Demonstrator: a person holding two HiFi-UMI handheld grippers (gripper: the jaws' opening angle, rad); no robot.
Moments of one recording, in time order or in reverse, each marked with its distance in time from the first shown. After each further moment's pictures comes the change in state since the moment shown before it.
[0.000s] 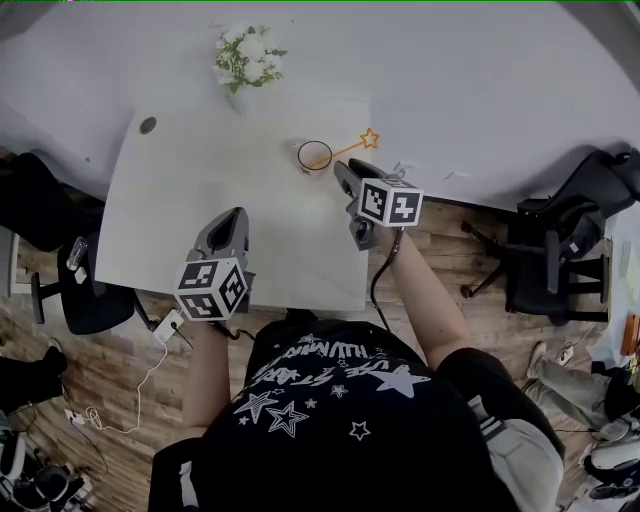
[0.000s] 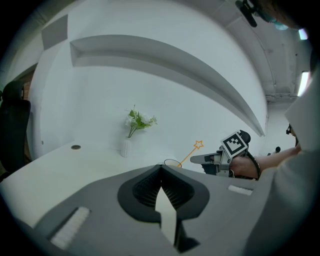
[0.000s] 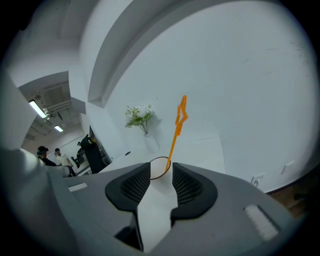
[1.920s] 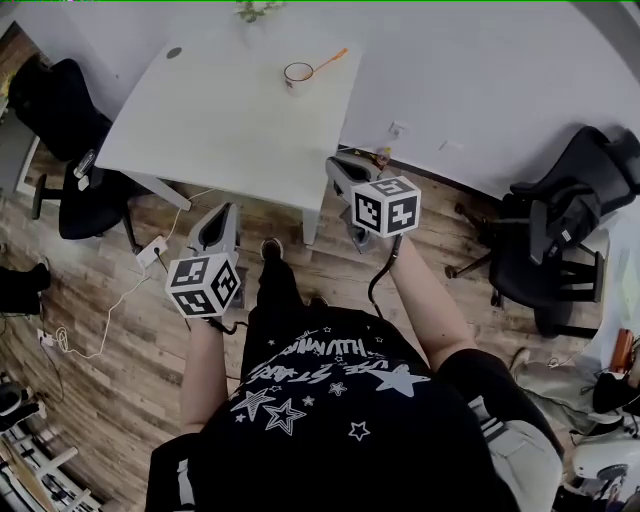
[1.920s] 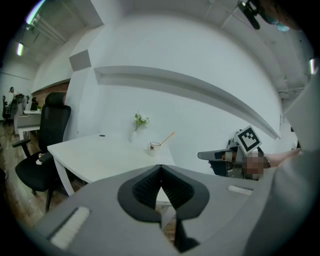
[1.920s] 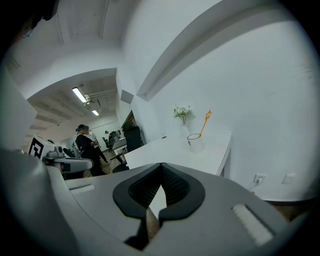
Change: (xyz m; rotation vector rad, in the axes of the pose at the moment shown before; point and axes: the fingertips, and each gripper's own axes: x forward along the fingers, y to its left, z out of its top) left arm -0.194 -0.154 -0.111 -0.060 -0.057 0.190; right arm -0.229 0.073 -0.109 -0.250 0.047 0.279
